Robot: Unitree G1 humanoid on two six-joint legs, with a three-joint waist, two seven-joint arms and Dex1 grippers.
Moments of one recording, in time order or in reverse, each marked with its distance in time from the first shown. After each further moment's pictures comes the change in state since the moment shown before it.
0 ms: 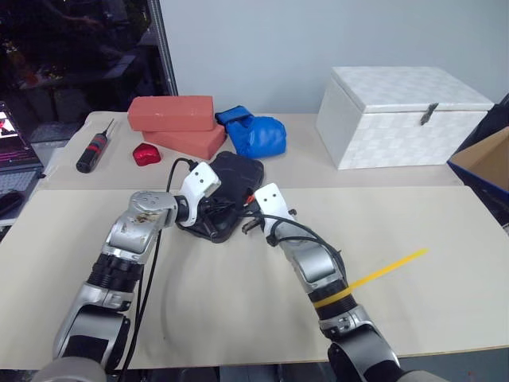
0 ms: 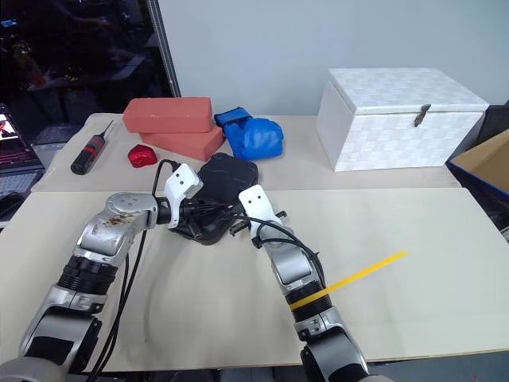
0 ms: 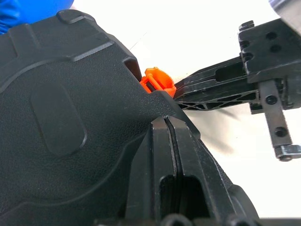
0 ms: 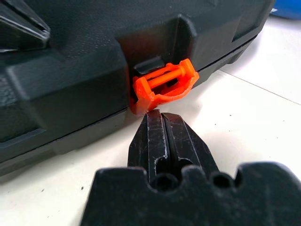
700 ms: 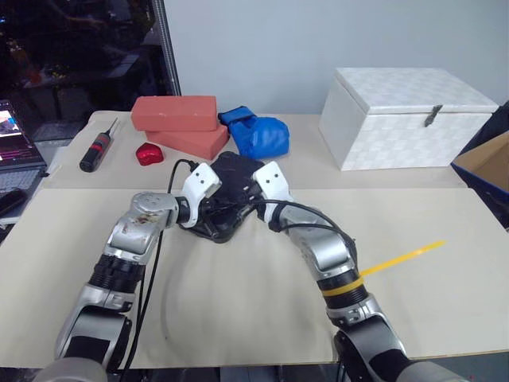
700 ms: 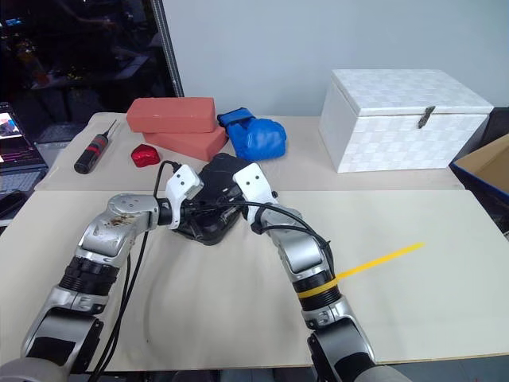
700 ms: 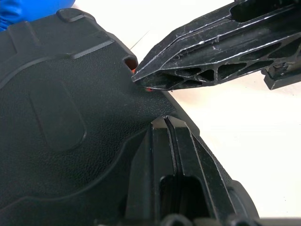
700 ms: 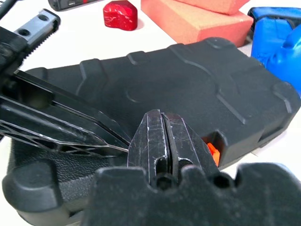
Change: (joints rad) left arm 0.009 -0.010 0.007 0.001 -0.009 0.000 -0.001; right arm -0.076 -0.066 -0.039 -0.098 0.127 -0.012 0.147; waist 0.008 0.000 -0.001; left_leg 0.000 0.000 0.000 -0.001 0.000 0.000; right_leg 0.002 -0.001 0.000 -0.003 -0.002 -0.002
